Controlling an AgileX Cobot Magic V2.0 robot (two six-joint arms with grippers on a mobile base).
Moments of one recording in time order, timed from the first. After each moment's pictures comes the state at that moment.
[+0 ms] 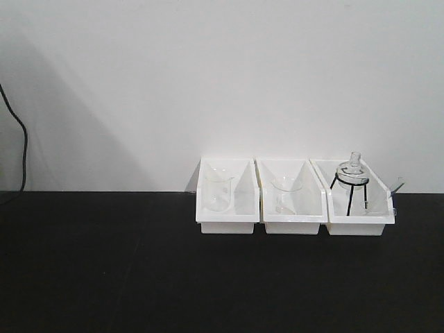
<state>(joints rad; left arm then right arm) -0.16 0.52 -0.56 -0.71 0.39 0.70 0.13 0.44 -0.63 0.41 0.45 -0.44</state>
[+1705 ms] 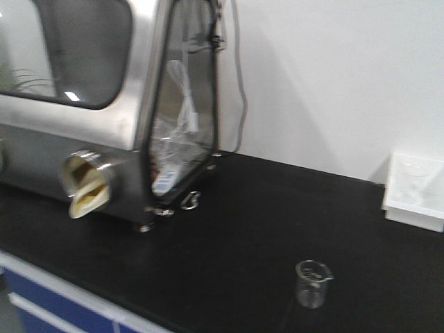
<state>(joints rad) -0.16 0.52 -0.56 -0.71 0.39 0.70 0.13 0.44 -0.63 0.41 0.45 -0.44</state>
